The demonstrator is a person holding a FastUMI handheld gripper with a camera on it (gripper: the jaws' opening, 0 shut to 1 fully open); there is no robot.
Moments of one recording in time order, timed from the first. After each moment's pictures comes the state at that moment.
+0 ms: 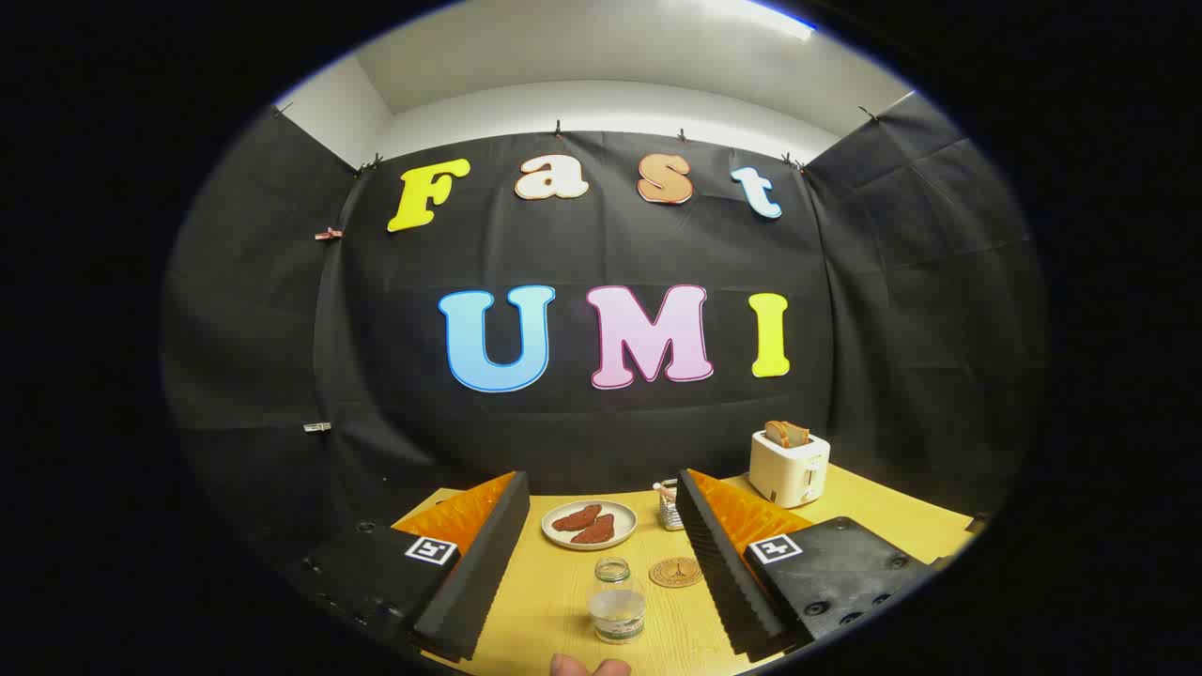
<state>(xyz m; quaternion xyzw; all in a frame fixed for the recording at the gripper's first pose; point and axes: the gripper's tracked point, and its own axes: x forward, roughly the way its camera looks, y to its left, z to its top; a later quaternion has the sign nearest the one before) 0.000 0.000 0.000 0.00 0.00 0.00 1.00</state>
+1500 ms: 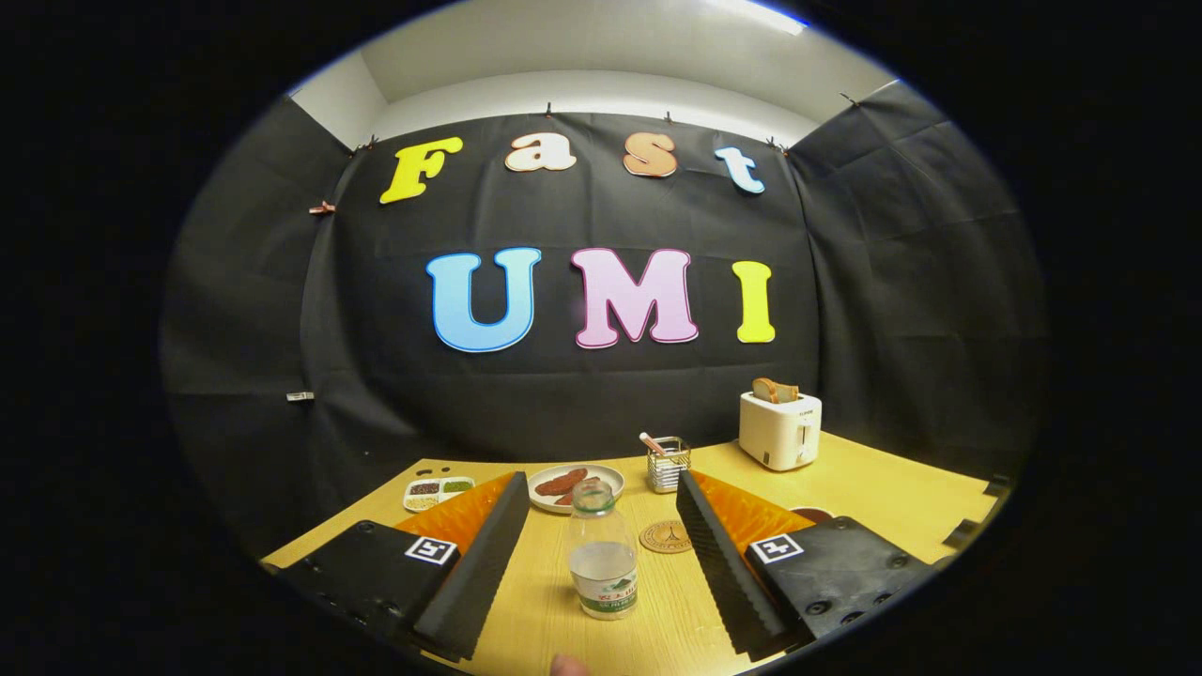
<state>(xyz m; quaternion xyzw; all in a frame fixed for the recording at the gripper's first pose) -0.011 -0.018 -0.111 0.01 0.02 -0.03 1.00</state>
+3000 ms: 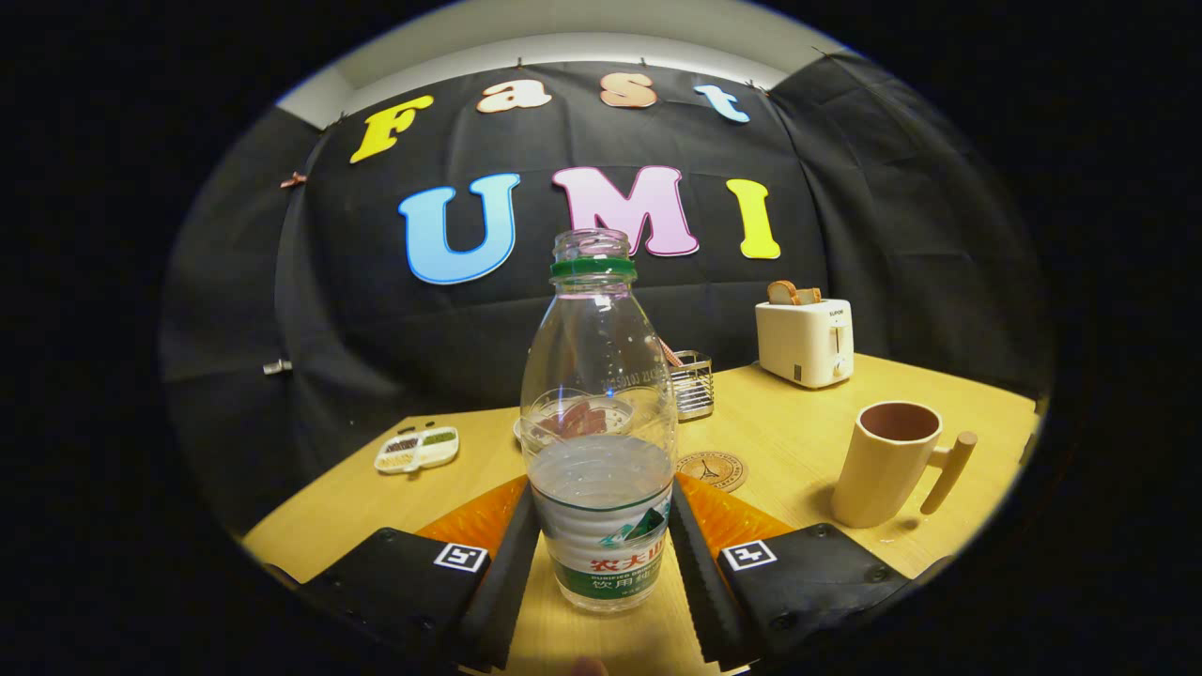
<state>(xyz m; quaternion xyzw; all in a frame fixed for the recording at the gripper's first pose) 0.050 -0.009 -0.221 0.08 0.08 -0.03 0.99</state>
